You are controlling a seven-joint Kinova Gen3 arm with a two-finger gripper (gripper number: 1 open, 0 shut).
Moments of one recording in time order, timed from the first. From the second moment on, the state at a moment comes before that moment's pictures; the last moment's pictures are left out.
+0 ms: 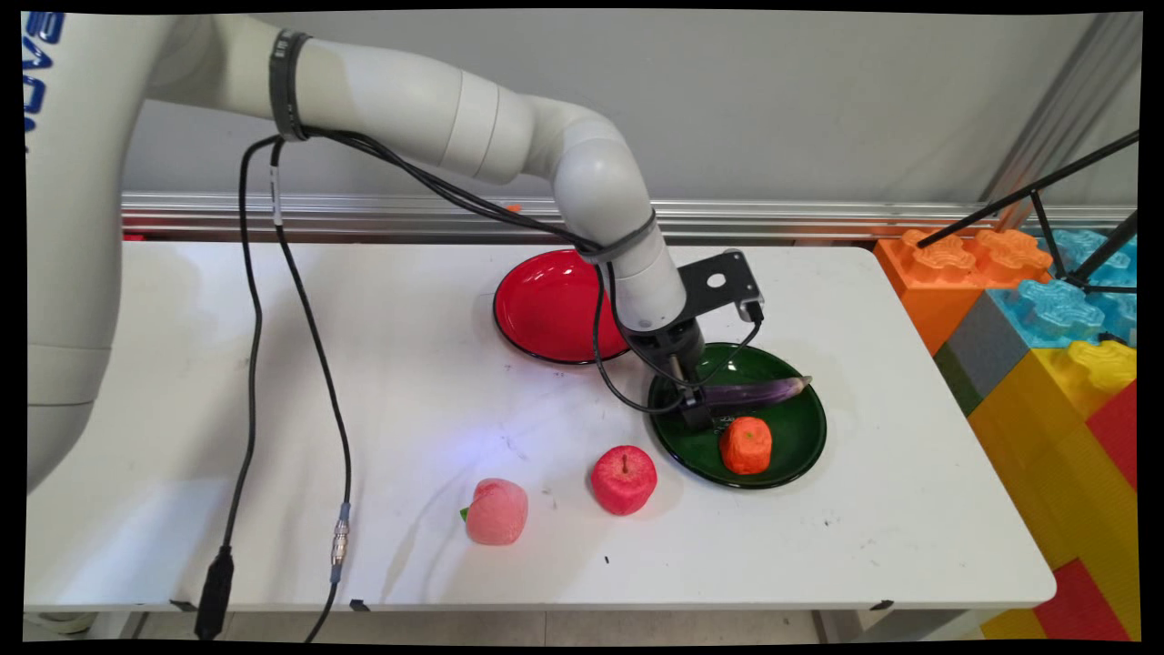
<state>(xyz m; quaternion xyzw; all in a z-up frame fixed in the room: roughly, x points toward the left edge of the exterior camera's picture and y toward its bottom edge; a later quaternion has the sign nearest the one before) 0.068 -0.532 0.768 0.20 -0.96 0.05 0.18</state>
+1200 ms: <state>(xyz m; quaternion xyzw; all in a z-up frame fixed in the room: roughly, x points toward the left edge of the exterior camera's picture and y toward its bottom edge) 0.061 -0.529 0.826 0.22 -0.95 0.05 0.19</state>
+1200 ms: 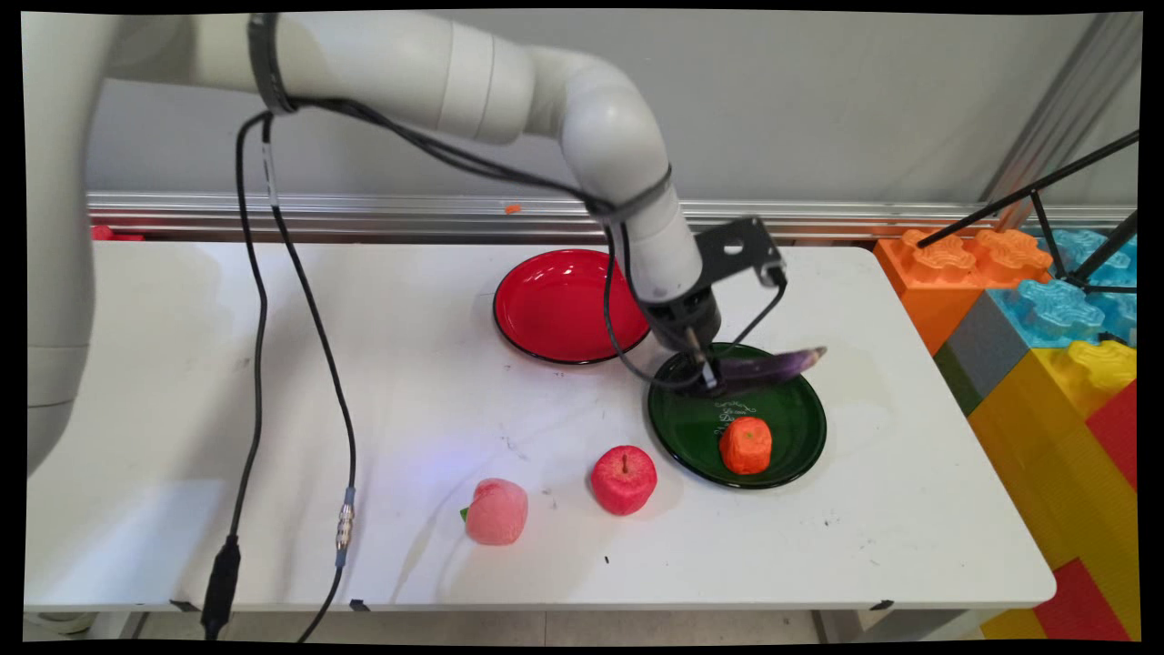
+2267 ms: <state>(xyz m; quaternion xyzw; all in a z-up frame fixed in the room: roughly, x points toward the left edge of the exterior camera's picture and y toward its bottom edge) 0.158 -0.479 0.950 0.24 -0.95 0.05 0.19</state>
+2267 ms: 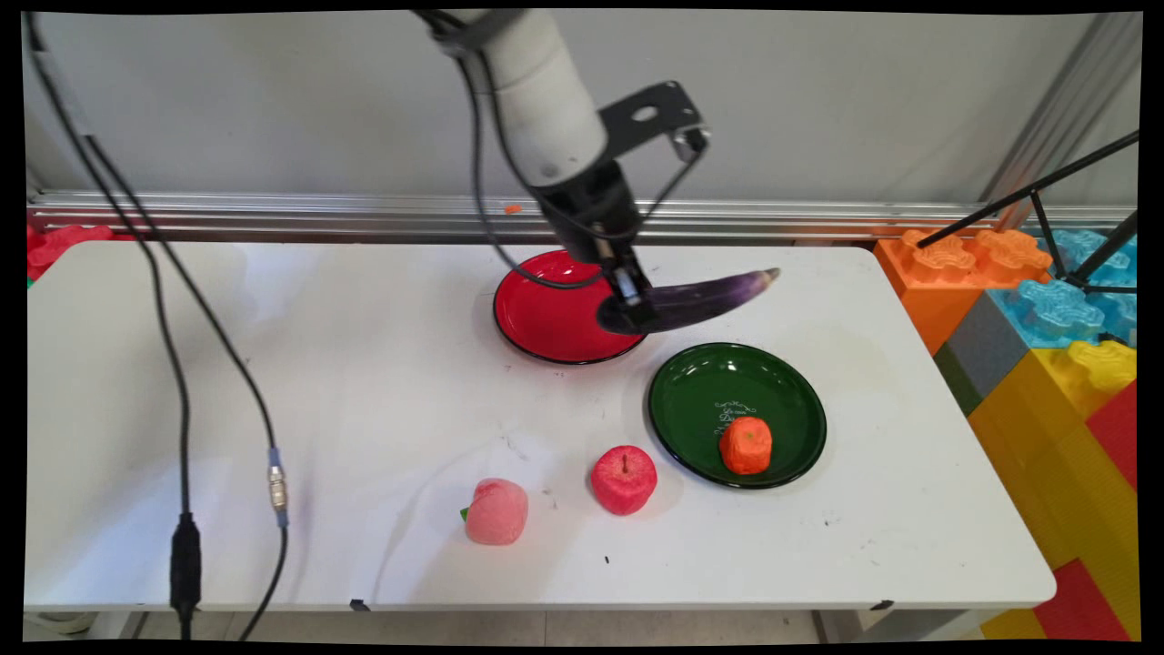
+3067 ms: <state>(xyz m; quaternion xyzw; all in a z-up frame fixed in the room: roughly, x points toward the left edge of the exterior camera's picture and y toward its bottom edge) 0.258 -0.438 0.918 0.25 -0.95 0.05 0.17</state>
